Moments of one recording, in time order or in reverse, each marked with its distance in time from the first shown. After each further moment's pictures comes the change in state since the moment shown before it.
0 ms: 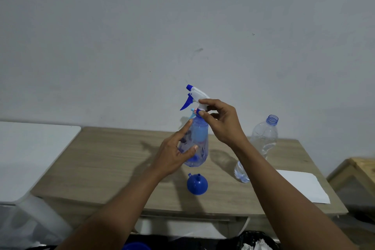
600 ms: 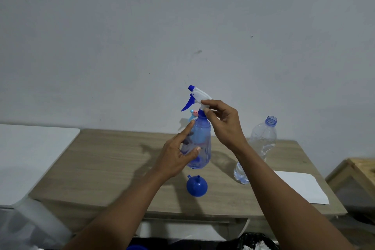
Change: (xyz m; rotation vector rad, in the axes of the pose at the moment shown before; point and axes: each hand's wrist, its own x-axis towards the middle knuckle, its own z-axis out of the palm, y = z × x) left_hand 0.001 0.006 0.006 0.005 -0.001 0.040; right_hand -0.004 0.002 0.000 0.009 0.081 -0.031
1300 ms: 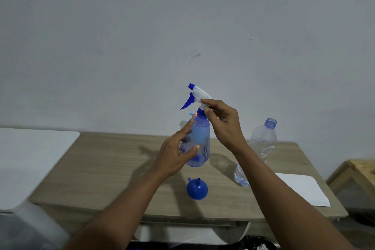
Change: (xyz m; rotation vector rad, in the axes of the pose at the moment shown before) left_hand 0.011 0.000 -0.005 0.051 0.047 0.033; right_hand 0.005 -0.007 0.001 0.022 0.019 -0.020
